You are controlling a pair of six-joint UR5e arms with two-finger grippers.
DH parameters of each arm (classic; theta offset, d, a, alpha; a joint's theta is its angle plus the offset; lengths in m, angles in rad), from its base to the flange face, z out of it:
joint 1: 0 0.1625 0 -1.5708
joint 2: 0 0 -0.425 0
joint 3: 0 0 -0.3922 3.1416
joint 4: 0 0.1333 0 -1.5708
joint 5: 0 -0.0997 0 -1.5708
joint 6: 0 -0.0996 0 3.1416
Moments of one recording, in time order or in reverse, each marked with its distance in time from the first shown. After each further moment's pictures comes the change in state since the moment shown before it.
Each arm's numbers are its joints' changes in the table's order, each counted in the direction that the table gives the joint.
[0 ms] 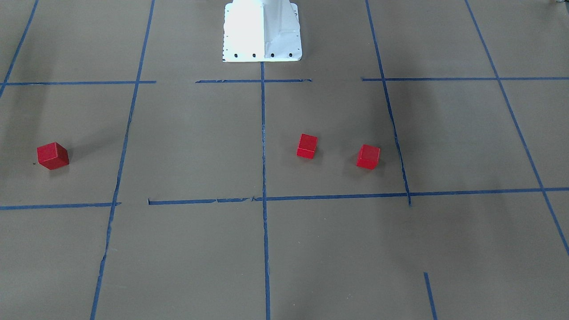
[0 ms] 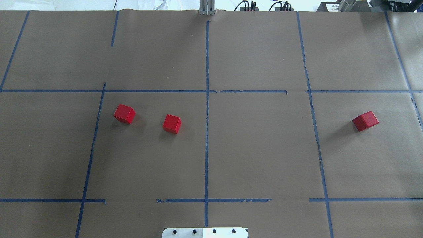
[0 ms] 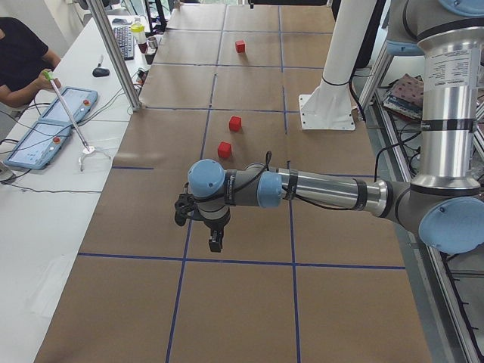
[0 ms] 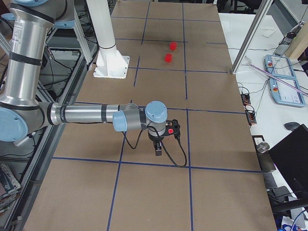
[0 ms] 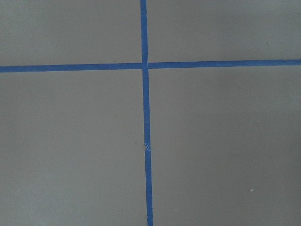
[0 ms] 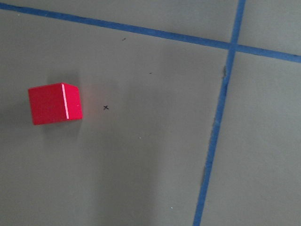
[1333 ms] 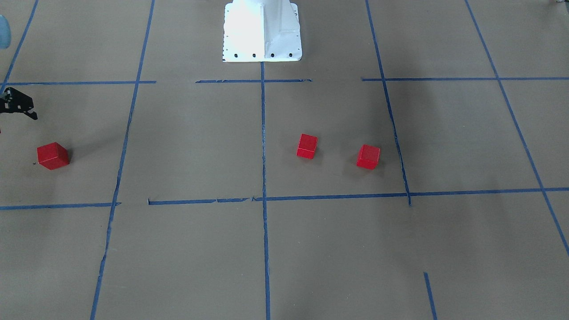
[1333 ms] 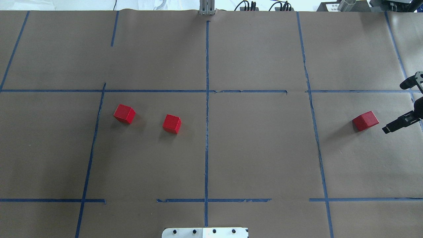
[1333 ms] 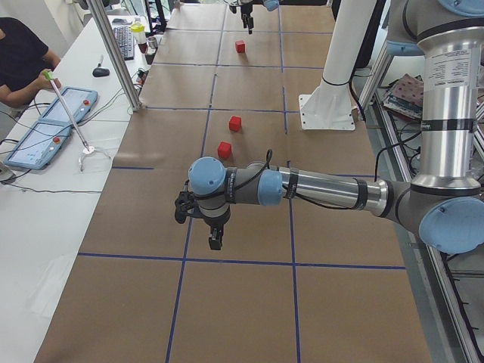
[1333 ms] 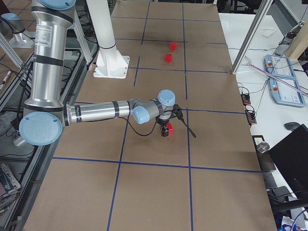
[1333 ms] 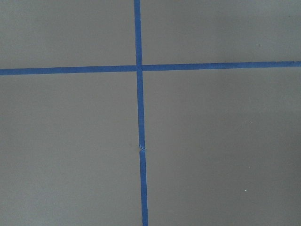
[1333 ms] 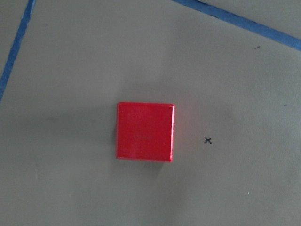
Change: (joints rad) left arm 0.000 -0.001 0.014 0.001 0.005 0.001; right arm -0.343 -0.124 0.076 0.192 0.099 -0.227
